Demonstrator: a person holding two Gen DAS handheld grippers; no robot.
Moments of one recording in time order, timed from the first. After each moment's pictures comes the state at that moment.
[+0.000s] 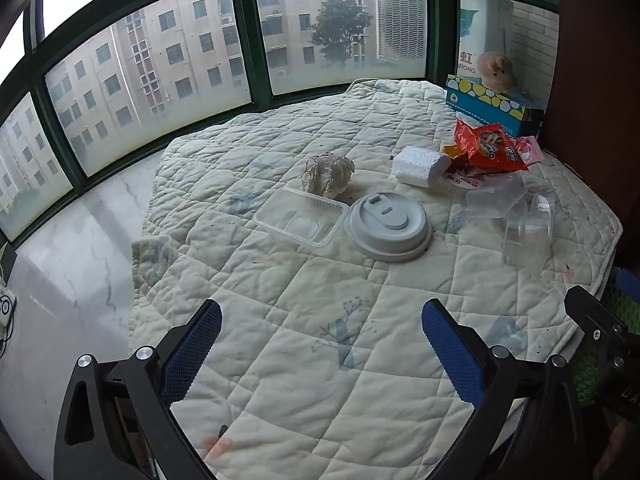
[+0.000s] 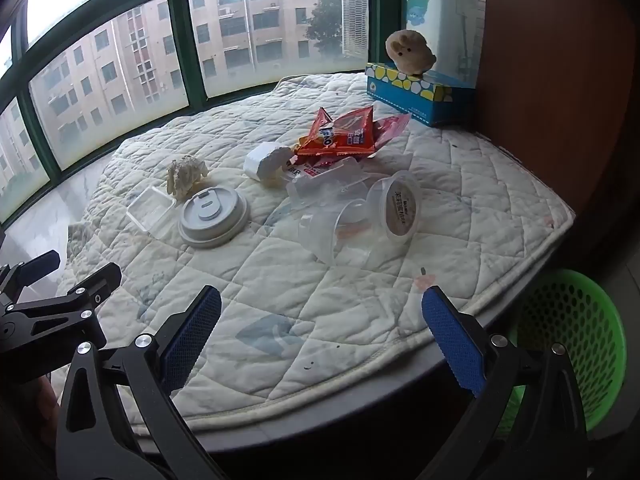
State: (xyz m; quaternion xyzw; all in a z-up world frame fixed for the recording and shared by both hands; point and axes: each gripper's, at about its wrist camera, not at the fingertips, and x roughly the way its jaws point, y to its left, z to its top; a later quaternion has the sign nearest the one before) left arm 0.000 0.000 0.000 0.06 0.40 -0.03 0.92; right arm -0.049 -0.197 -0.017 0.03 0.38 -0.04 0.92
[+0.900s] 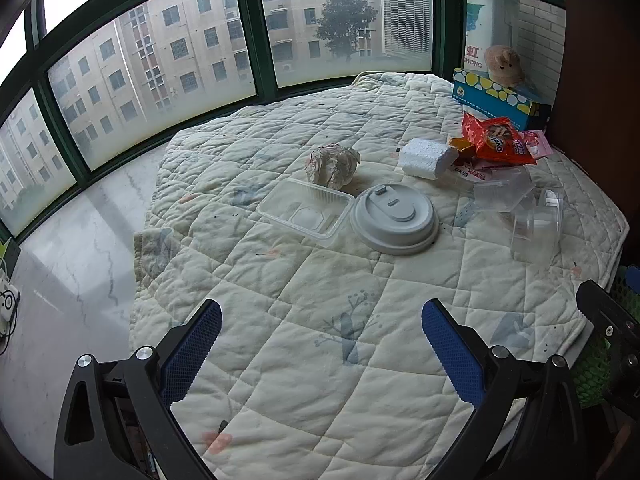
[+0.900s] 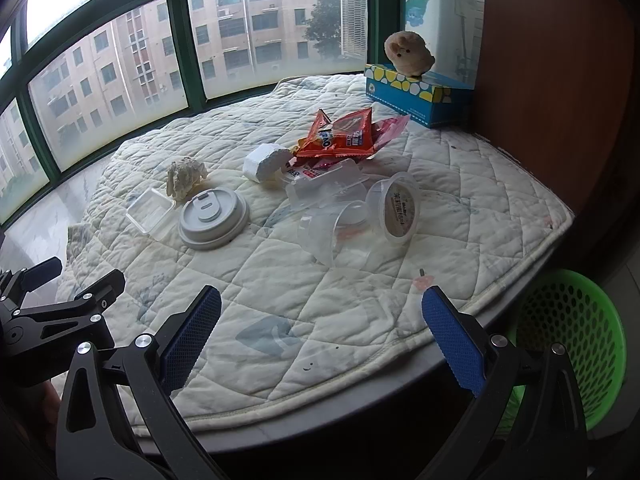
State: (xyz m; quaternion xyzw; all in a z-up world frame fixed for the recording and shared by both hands) left arm -0.001 0.005 -0.009 0.06 0.40 -0.02 0.91; right arm -0.049 -0.194 -0.018 0.03 0.38 -0.05 0.92
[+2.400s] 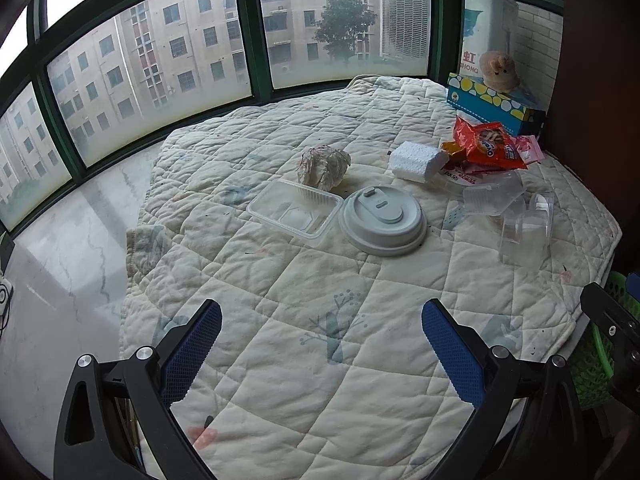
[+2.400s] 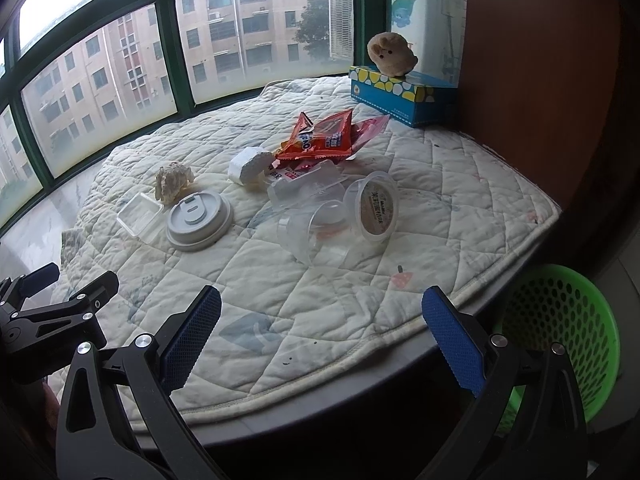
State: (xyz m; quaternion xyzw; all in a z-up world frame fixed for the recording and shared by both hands) left arm -0.002 -0.005 -0.006 0.05 0.40 -0.02 0.91; right arm -0.057 -0.210 -0.013 0.04 0.38 -0.06 0.92
